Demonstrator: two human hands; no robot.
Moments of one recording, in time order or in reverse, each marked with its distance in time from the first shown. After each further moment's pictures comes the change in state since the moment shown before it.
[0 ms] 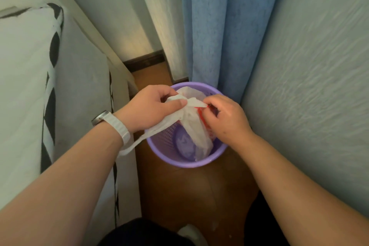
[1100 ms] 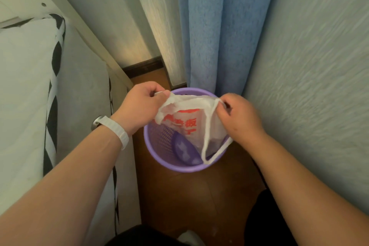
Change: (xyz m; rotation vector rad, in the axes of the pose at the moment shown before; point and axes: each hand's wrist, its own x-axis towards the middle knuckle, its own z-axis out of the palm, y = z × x) left_hand 0.005 0.001 -0.005 -0.120 0.257 -0.127; right_hand 0.005 0.013 -0.027 -0.133 0.055 0.142
